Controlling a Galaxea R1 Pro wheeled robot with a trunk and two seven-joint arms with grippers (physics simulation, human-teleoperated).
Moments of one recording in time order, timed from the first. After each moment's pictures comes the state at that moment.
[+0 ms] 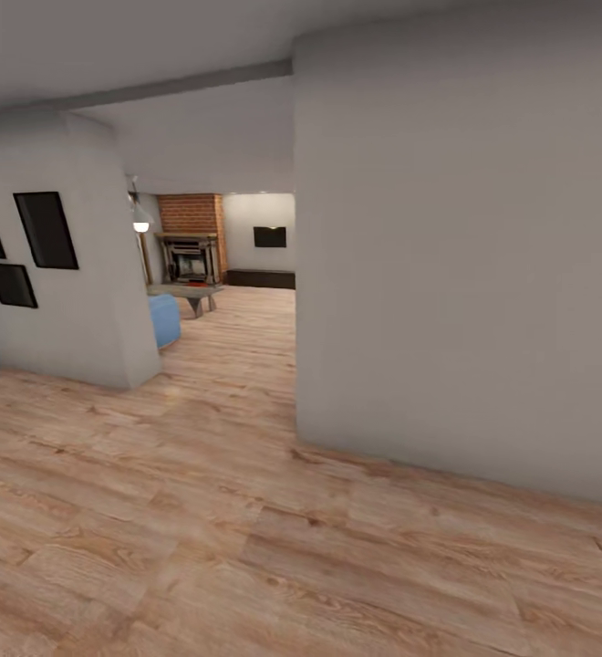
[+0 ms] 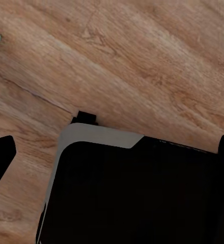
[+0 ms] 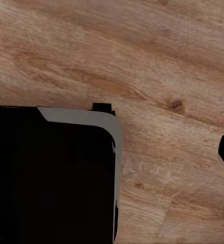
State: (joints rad) left arm -0.23 0.02 -0.04 0.00 0.32 -0.01 -0.03; right arm -0.17 -0.07 0.07 0.03 -0.03 -0.11 0.04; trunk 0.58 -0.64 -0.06
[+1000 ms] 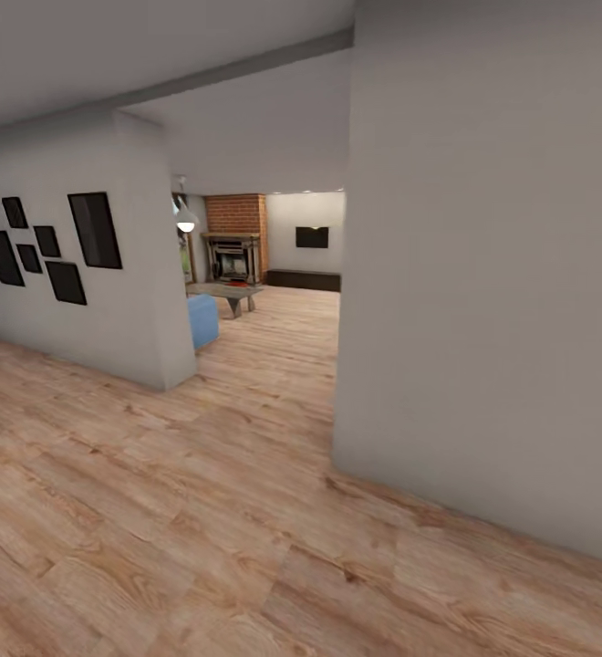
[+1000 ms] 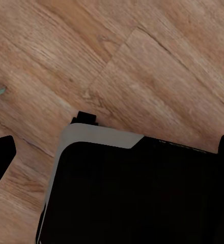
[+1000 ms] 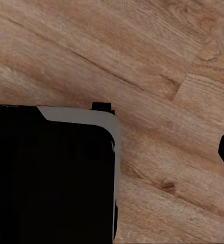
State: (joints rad) left arm -0.23 0.02 -0.04 0.00 0.32 -0.01 -0.03; right arm -0.17 -0.07 0.07 0.03 -0.03 -0.11 0.04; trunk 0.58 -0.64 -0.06
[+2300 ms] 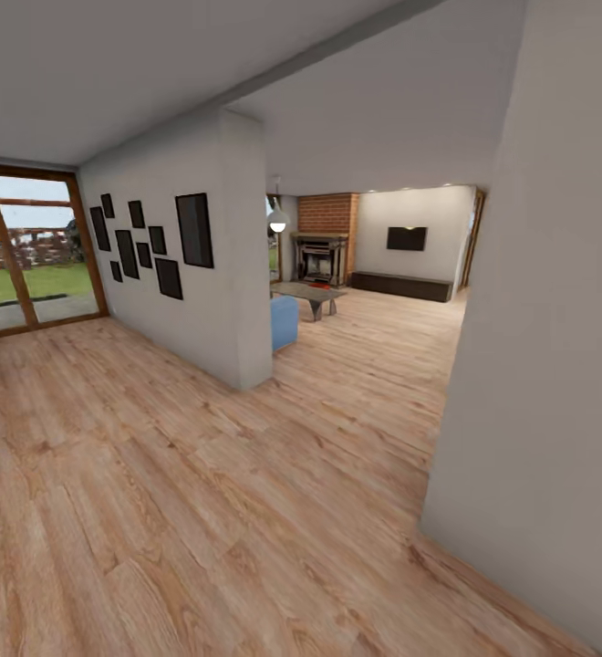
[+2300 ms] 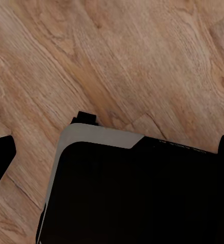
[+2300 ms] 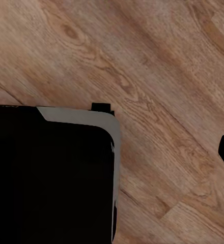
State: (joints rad) left arm -0.23 0.02 -0.04 0.00 0.32 -0.01 -0.03; right arm -0.17 -0.07 0.07 0.03 -0.03 -0.11 0.05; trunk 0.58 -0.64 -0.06
